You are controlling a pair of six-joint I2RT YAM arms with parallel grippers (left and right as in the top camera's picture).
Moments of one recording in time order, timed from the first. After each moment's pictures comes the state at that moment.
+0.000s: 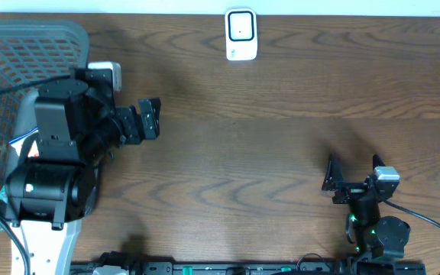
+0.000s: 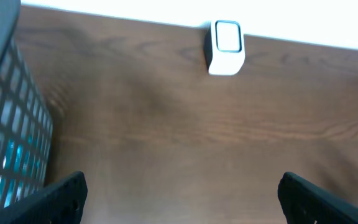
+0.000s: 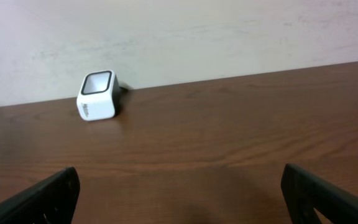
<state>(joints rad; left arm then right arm) -0.10 1.06 1.32 -0.90 0.18 -0.20 -0.09 0.01 0.01 -0.06 -0.13 0.16</state>
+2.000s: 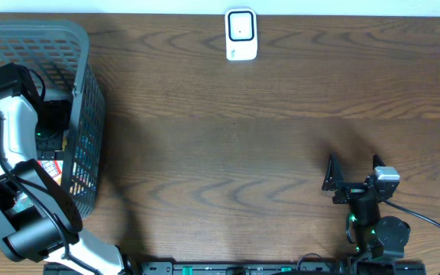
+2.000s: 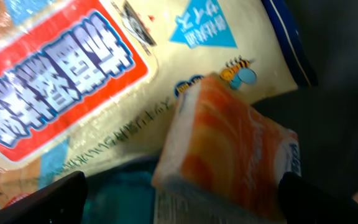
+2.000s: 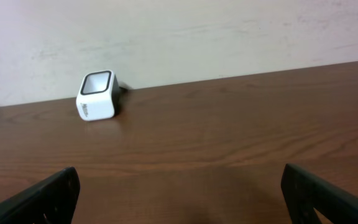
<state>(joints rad) 0.46 1.82 1.40 -1.01 0.02 -1.12 -0.09 0.01 0.01 -0.06 -0.13 0.16</state>
